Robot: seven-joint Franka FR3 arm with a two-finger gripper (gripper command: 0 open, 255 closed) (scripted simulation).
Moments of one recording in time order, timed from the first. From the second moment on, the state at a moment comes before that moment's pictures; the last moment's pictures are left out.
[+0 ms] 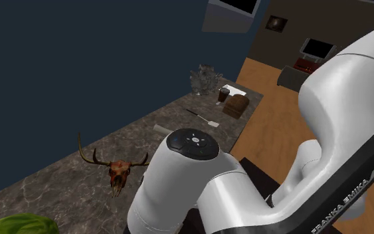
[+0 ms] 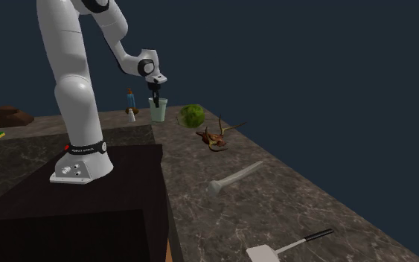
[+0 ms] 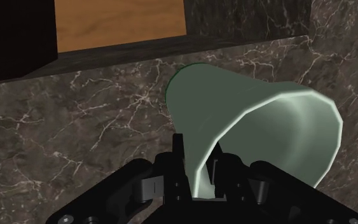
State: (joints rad) arm 0.45 0.01 0.72 -2.43 0.19 2.68 0.93
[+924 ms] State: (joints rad) arm 0.53 0.22 0.62 -2.46 -0.08 2.88 1.11
